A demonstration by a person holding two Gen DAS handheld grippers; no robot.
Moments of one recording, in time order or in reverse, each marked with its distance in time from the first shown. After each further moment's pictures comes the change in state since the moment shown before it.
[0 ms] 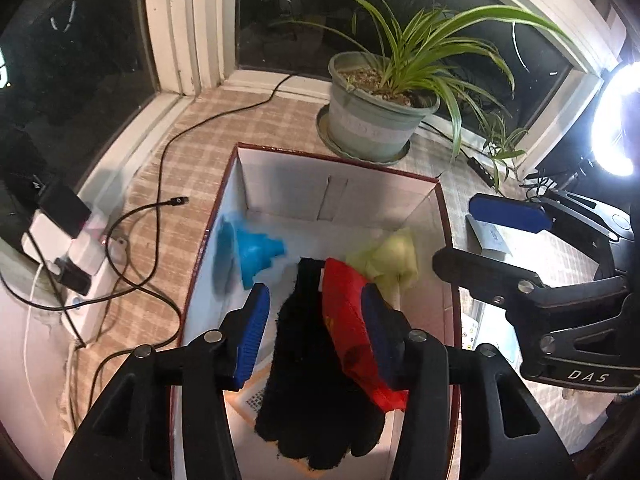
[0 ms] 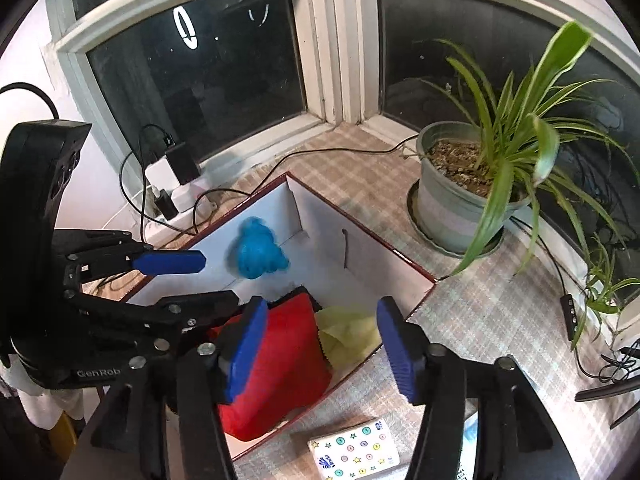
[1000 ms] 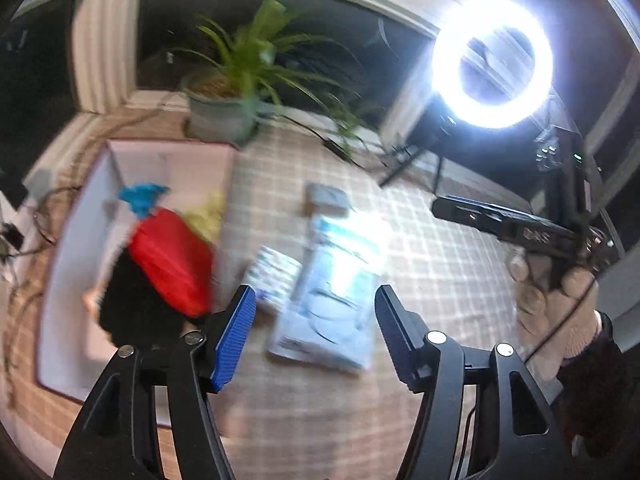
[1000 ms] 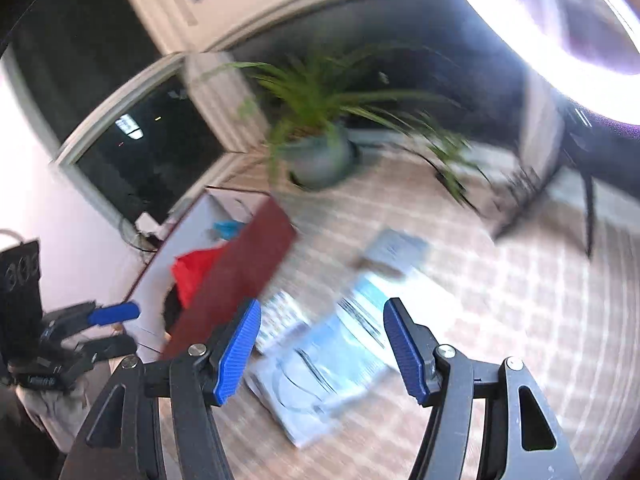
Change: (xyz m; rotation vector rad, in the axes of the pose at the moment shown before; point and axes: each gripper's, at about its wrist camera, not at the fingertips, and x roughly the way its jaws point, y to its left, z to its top) left arm -0.072 -0.139 -0.090 0.108 -0.052 -0.267; right arm -0.147 -0.131 -0.172 0.431 -0.102 0.006
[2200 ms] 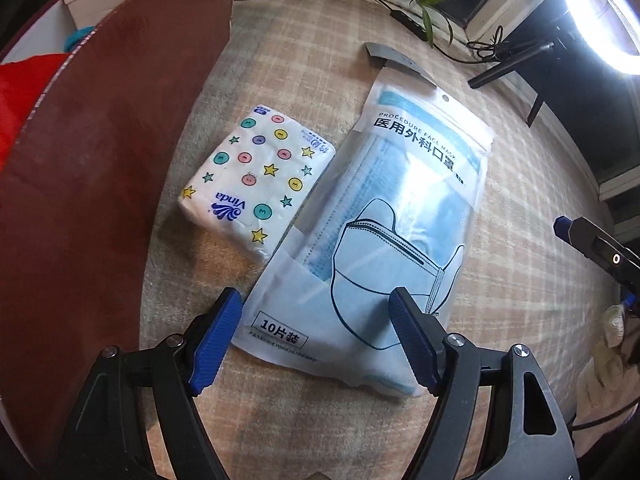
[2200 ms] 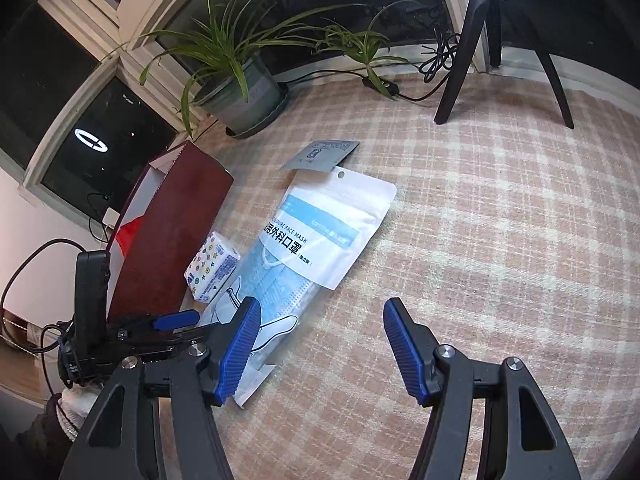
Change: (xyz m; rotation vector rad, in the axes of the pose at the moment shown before) left arm 0.166 0.016 -0.035 -0.181 0.303 0.151; right arm 0.038 -0.073 -0.065 0.178 0.103 0.008
